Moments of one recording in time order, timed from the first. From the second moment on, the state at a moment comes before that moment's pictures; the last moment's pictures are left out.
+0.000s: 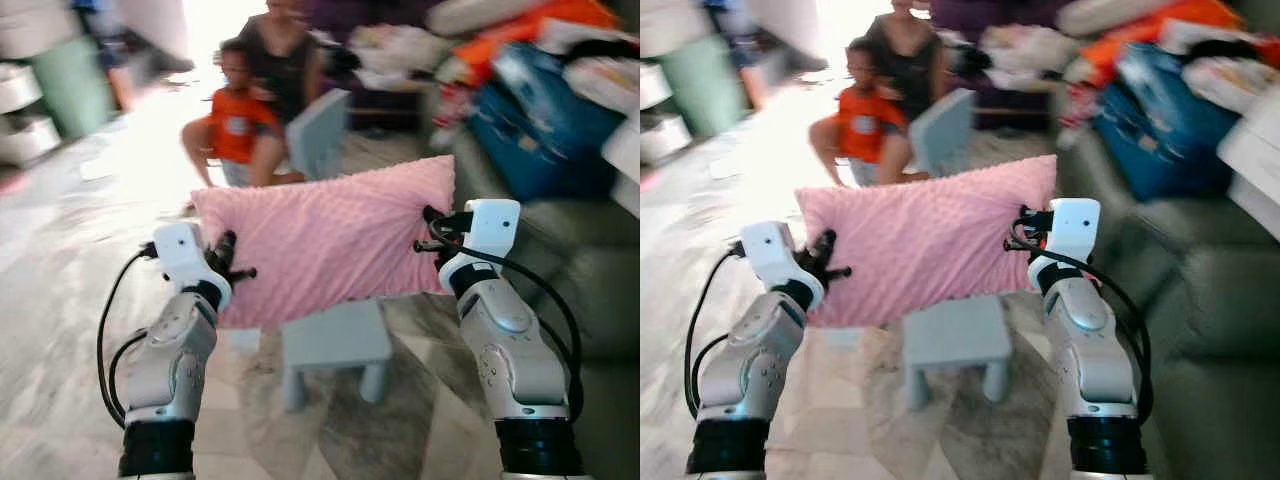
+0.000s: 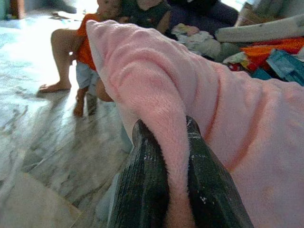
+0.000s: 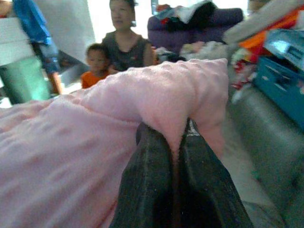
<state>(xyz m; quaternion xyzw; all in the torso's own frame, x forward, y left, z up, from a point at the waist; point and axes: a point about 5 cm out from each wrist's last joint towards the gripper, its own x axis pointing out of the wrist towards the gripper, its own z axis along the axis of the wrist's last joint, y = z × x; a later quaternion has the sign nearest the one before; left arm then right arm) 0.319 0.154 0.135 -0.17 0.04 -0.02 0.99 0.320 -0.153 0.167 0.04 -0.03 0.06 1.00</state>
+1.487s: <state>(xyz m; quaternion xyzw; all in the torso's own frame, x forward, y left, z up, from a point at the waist) 0.319 0.148 0.132 -0.21 0.03 -0.05 0.98 0.320 -0.157 0.166 0.03 -0.02 0.06 1.00</state>
